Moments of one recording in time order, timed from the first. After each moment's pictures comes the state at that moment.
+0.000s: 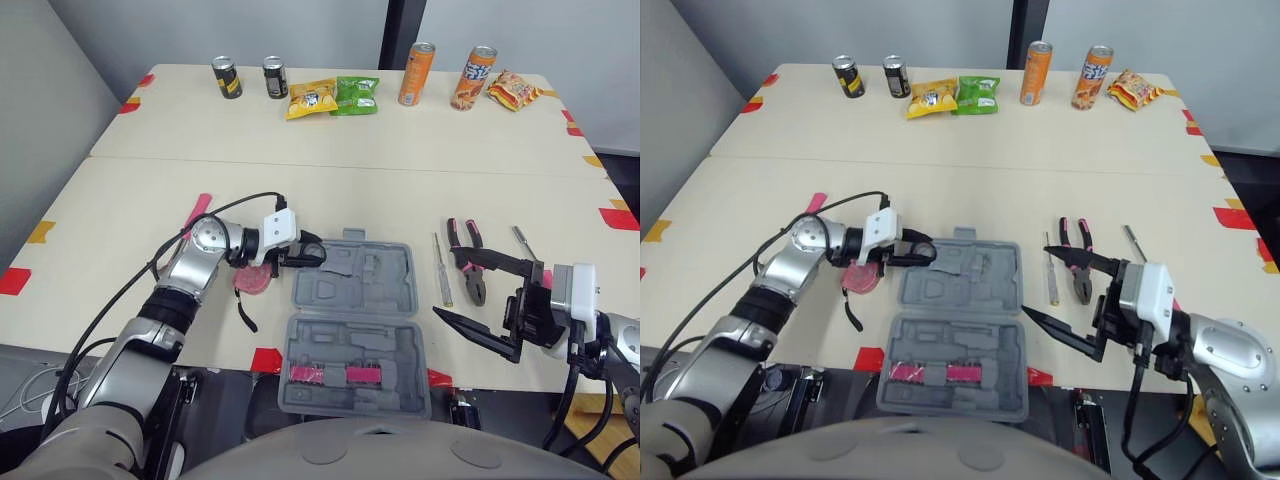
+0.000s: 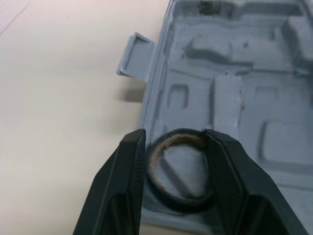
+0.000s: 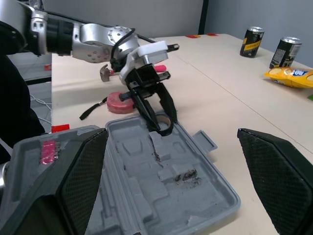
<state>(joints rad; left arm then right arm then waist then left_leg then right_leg) -0.45 0.48 -0.26 0.41 -0.12 -0.11 -1.20 0.41 -0.66 -0.29 -0.57 0.60 0.06 1.05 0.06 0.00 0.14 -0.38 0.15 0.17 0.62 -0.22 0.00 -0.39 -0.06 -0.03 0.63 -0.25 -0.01</state>
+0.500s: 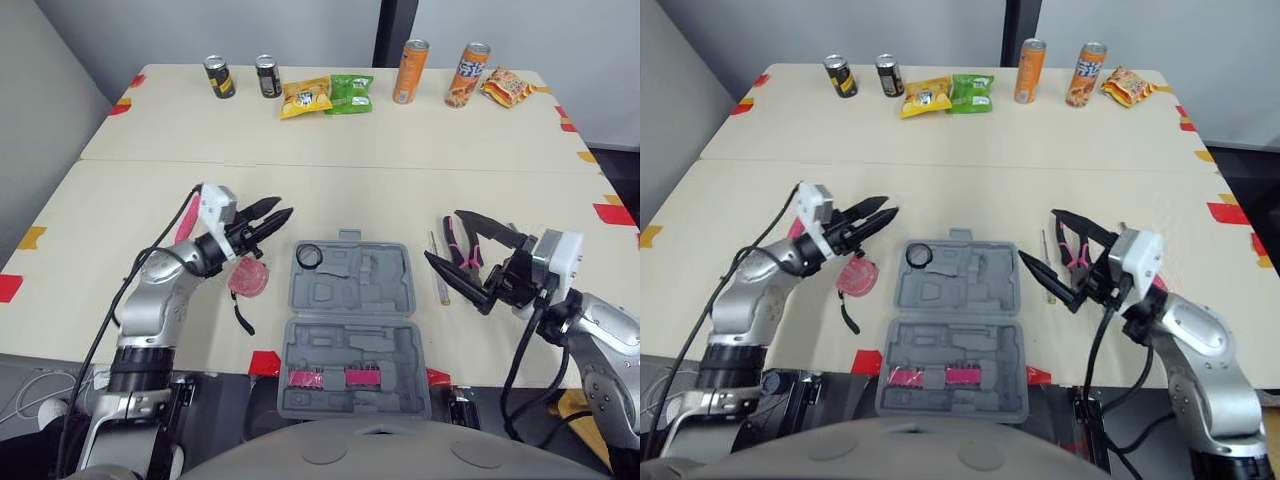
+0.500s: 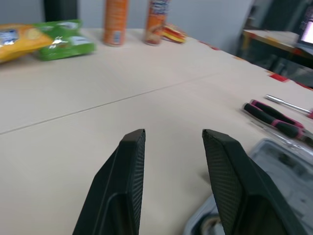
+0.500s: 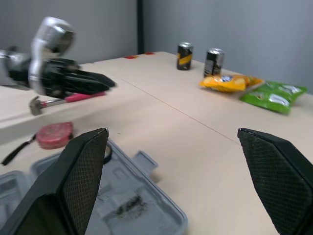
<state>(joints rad) -0.11 0.39 0.16 -0.06 -0.48 0.26 -0.86 0.27 -0.51 -0.23 -0.48 0.55 0.09 0.83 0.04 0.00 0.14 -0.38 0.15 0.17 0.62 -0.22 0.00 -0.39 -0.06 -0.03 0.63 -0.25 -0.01</state>
